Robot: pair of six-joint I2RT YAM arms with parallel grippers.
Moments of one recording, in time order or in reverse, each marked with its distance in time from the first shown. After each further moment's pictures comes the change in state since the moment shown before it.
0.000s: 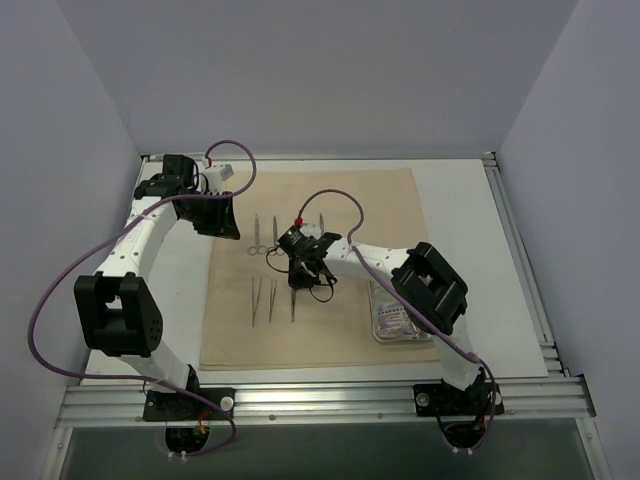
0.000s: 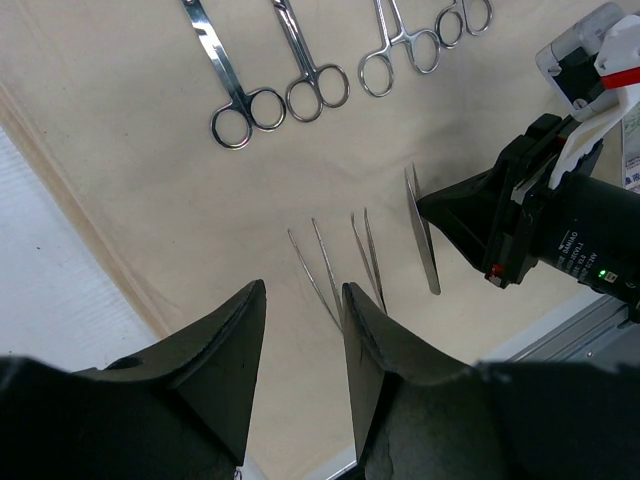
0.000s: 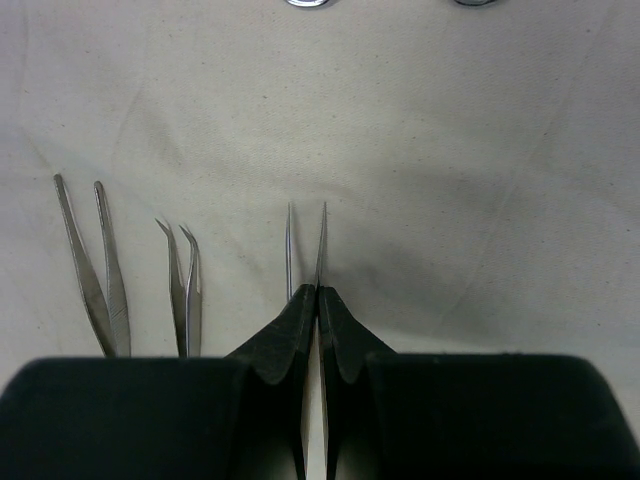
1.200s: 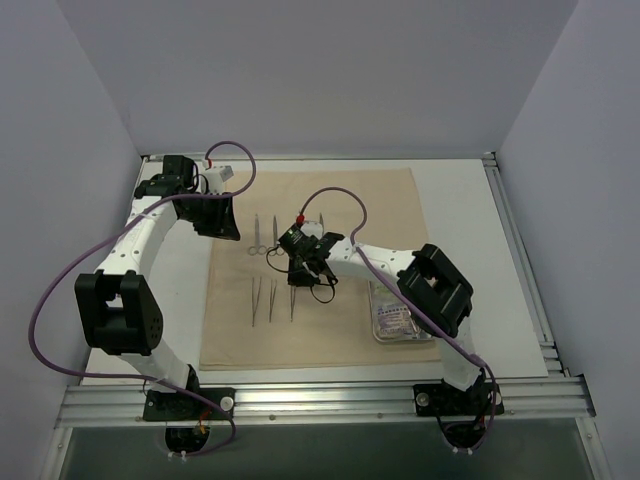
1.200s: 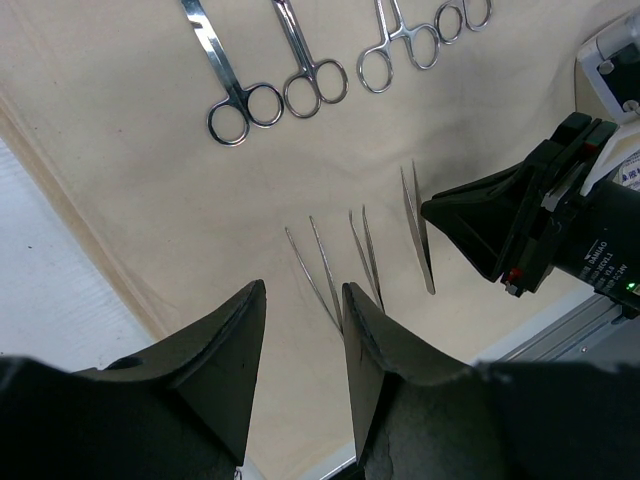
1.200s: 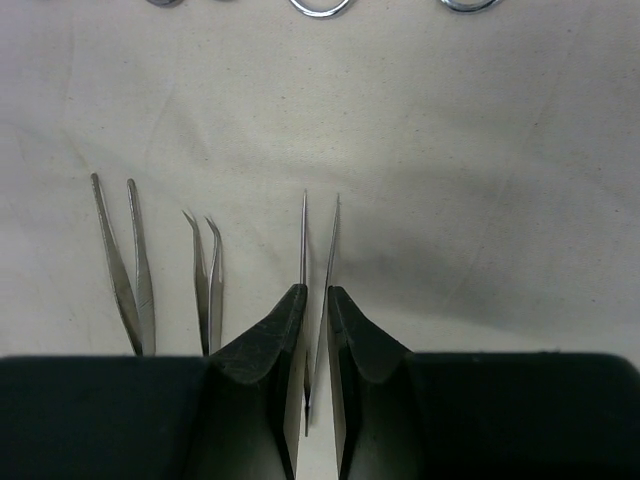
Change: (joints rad) left arm 0.004 0.014 0.000 -0.006 0.015 0.000; right arm 0.007 -0.039 -0.012 -0.002 0.024 0.031
